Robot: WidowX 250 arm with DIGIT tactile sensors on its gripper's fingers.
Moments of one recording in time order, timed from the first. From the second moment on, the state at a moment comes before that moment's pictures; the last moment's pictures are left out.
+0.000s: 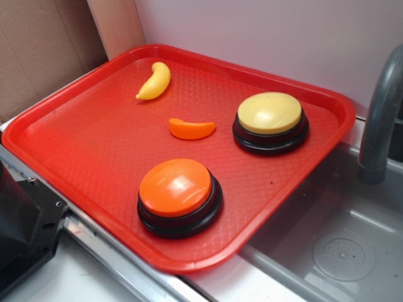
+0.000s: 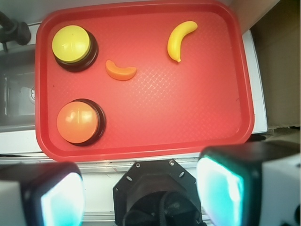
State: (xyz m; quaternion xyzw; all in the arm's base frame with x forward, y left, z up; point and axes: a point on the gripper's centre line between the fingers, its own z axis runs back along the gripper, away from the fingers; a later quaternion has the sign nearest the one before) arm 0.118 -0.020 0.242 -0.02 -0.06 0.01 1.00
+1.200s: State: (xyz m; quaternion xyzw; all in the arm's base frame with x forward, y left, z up) arm 0.235 -0.040 0.122 0.06 0.04 -0.48 0.88
